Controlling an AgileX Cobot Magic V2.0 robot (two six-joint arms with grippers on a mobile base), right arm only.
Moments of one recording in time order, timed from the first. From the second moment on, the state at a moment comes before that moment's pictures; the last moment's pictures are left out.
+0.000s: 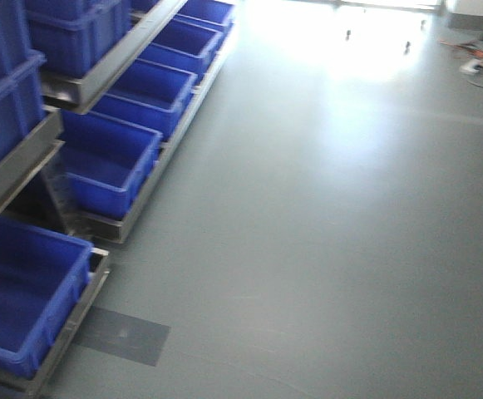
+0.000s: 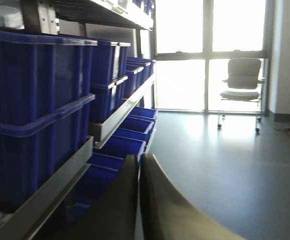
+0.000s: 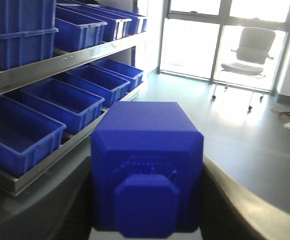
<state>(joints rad) 0.12 0.05 -0.25 -0.09 0.37 -0.04</state>
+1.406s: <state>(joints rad) 0.12 0.05 -0.25 -0.09 0.37 -0.04</state>
